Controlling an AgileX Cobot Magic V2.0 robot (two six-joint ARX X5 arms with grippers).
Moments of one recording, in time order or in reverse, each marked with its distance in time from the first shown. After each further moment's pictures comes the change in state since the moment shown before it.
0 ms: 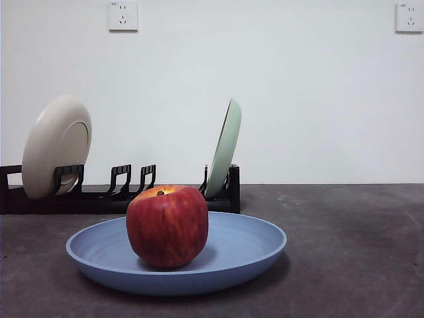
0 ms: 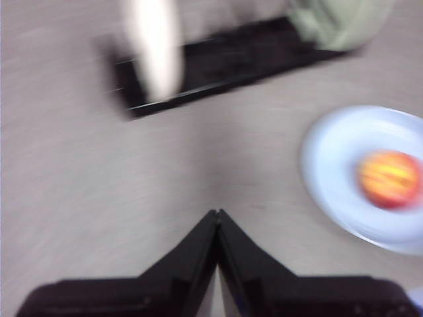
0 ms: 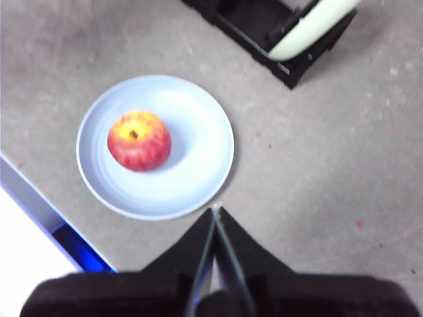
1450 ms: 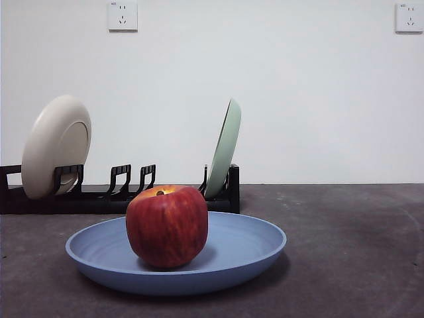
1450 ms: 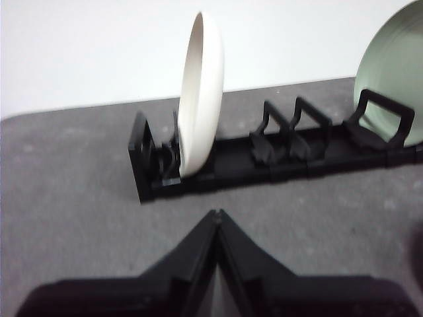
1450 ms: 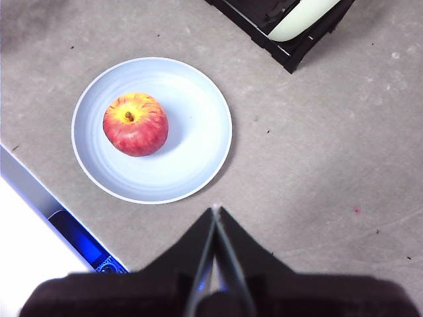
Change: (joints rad) left arm 0.527 -0.685 -1.279 1.268 0.410 0.256; right arm 0.000 0.000 0.000 -0.034 0.000 0.000
